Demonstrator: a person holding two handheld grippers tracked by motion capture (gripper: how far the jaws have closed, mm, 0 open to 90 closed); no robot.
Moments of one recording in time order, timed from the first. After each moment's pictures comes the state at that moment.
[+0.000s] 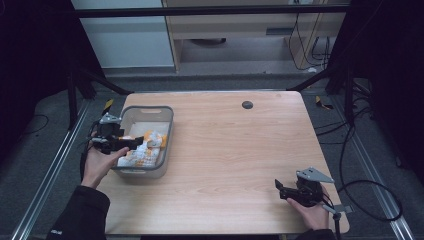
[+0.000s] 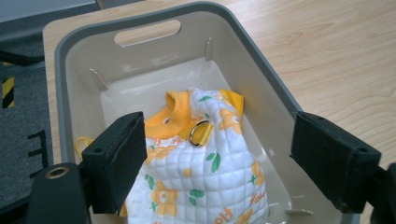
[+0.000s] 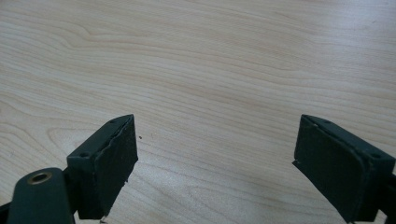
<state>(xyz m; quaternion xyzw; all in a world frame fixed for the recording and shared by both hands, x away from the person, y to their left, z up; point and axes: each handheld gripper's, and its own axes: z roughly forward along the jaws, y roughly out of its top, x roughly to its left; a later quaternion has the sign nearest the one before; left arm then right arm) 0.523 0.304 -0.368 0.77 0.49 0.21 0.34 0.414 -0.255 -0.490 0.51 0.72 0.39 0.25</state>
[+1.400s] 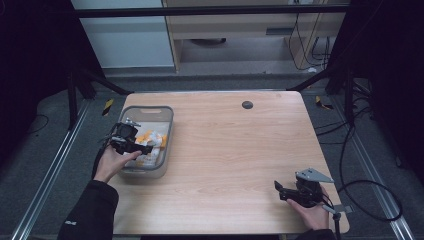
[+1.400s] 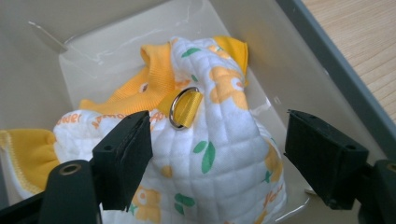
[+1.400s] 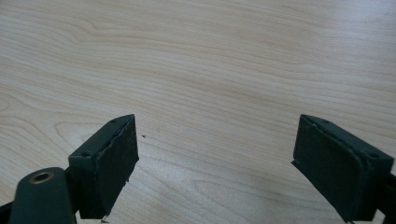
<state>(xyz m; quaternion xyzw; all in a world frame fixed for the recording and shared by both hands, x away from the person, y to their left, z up) 0.550 0.281 -0.409 0.82 0.48 0.16 0.25 0.413 -0.254 -0.491 0.52 0.73 0.39 0.23</state>
